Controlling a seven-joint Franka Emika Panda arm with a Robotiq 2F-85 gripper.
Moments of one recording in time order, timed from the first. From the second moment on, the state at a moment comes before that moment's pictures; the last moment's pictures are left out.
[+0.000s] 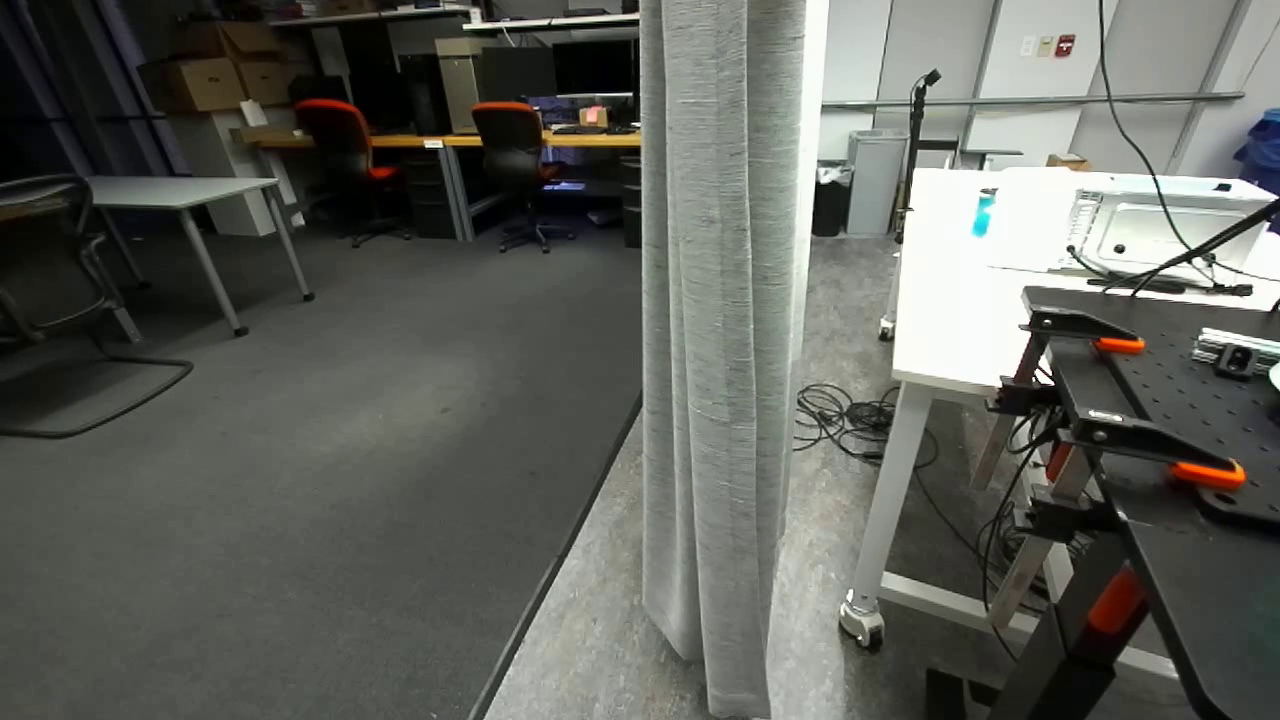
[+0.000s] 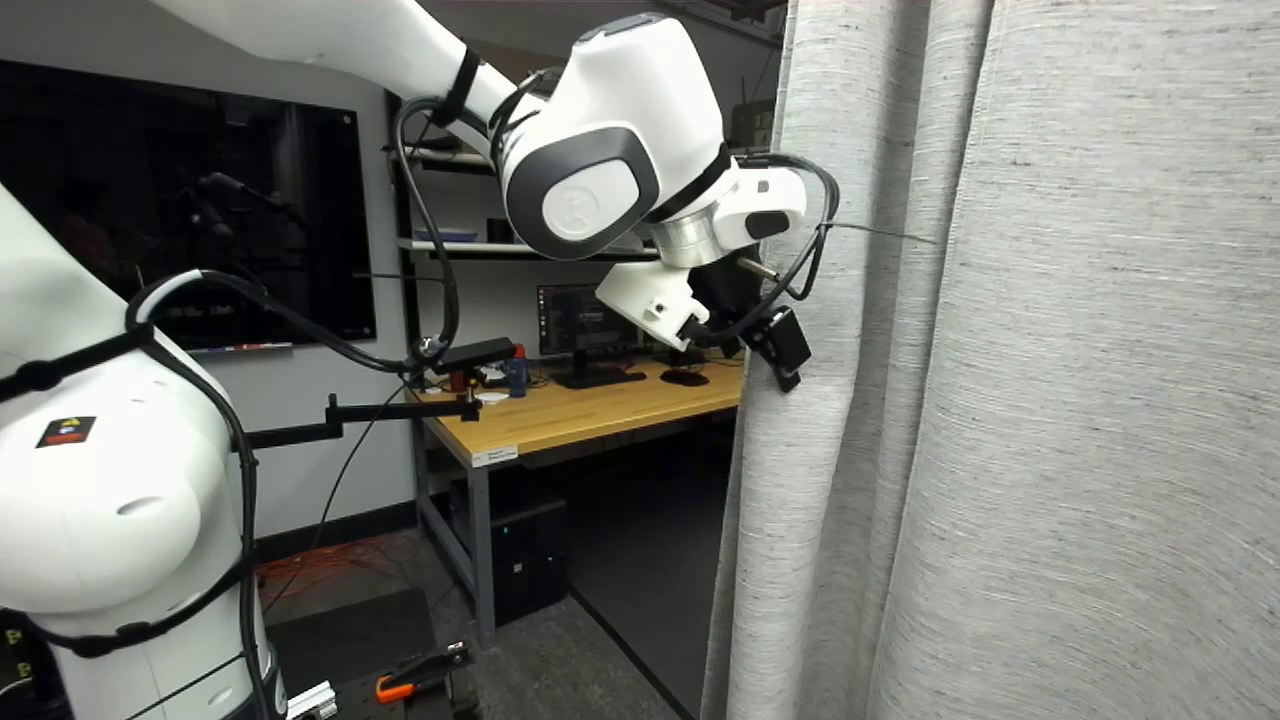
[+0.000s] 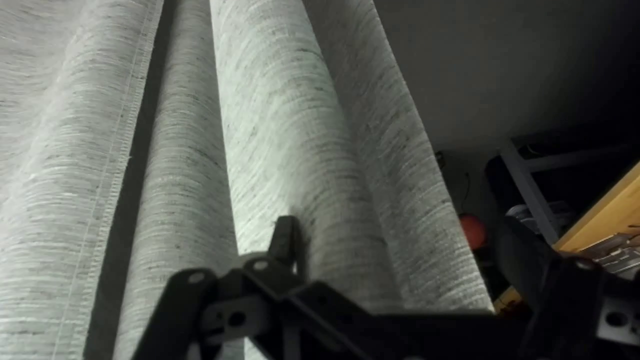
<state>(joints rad) 0.09 -0.49 -0.18 -2.60 0.25 2.73 -0.28</state>
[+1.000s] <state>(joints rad) 0.06 -0.74 -0.08 -2.60 0.09 2.94 -0.23</state>
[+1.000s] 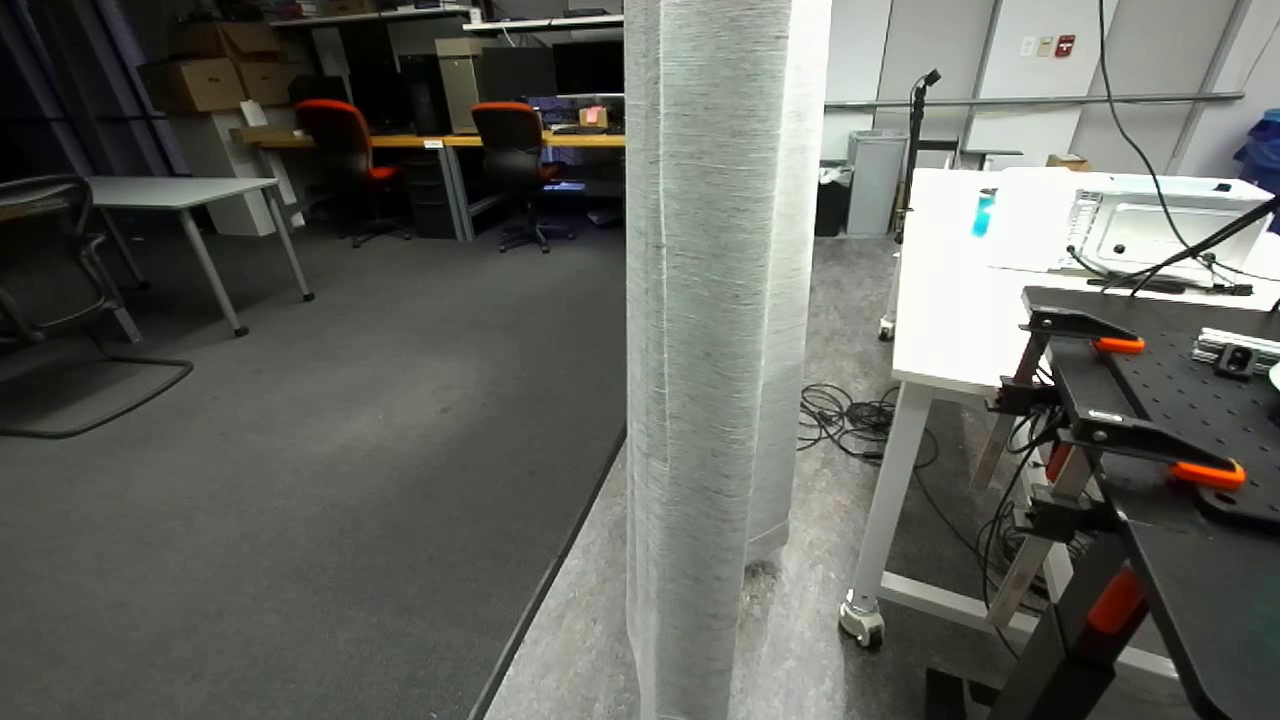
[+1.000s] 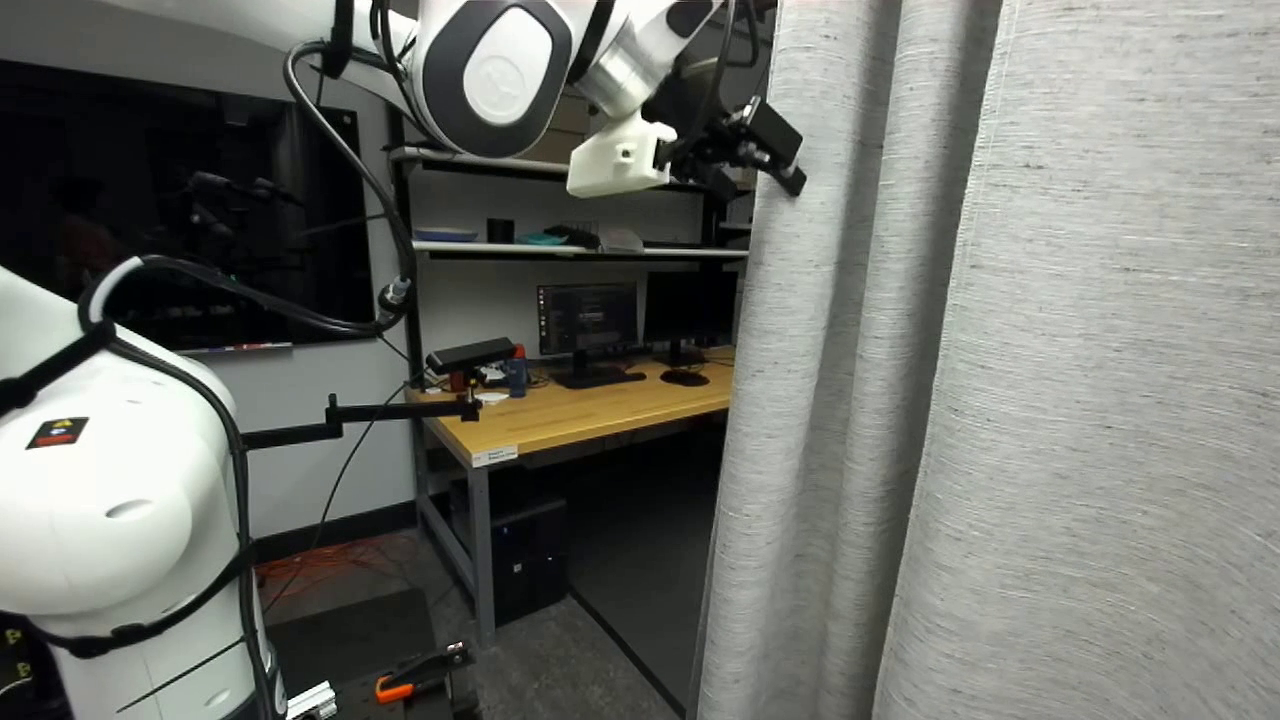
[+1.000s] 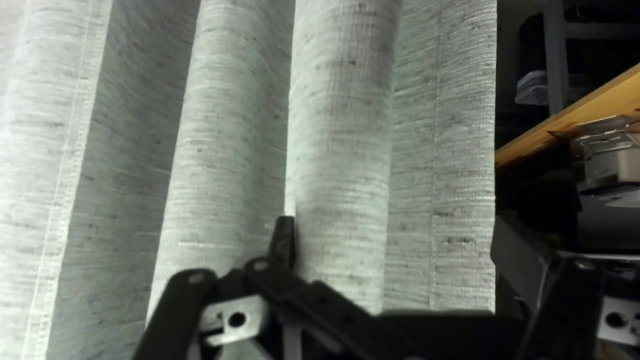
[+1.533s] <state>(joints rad) 0.06 -0.74 -0.06 -2.58 0.03 3.14 -0.23</state>
